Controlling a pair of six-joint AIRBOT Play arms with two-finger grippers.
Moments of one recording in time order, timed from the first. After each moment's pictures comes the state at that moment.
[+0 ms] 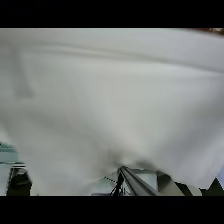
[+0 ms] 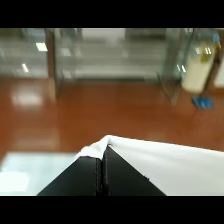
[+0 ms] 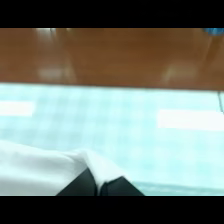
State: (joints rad) left arm 0.29 -0.45 1.39 1.18 -1.10 -1.43; right arm -0.14 -0.59 1.69 -1.34 1.58 1.57
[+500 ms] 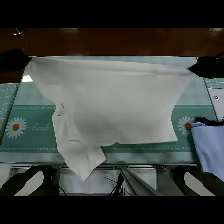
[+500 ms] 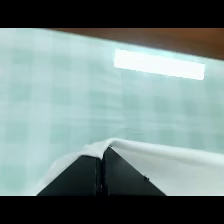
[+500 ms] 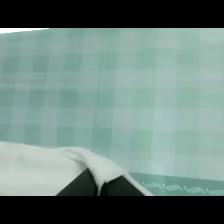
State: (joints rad) left arm 0.17 -1.05 1.18 1.08 -0.86 -1.36; right arm -0.14 -1.08 1.29 -1.18 1.12 1.47
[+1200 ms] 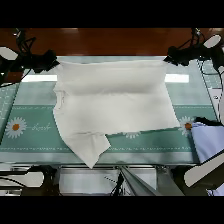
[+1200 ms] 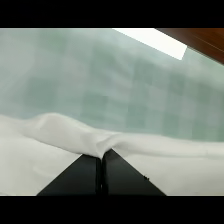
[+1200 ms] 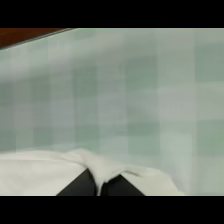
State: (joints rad) left arm 0.11 -1.53 1.39 0.96 -0.83 -1.50; right arm -0.16 -1.89 1.86 -1.00 1.08 1.46
